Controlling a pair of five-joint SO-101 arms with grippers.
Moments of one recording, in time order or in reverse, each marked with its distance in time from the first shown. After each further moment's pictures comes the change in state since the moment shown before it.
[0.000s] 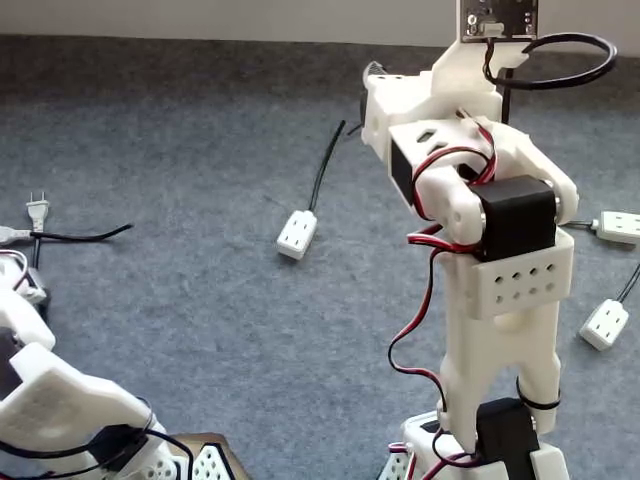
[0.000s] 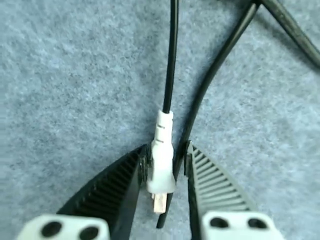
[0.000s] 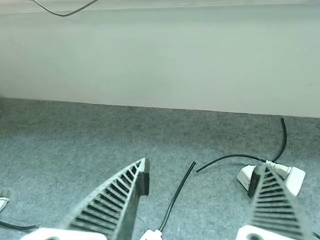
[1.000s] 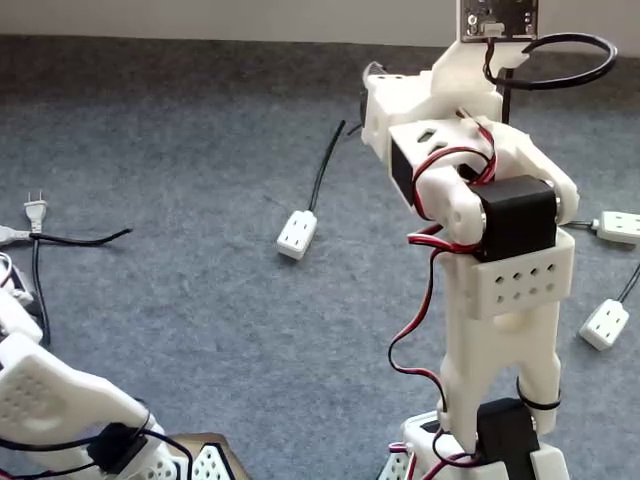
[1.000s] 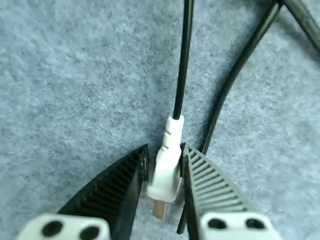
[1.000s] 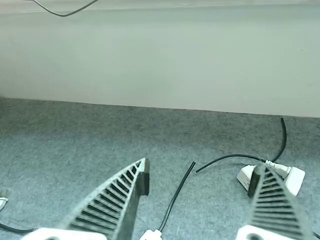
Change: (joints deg) left arm -0.4 9.1 -9.3 4.1 -4.1; right arm 0.0 0.0 0.1 0.0 0.0
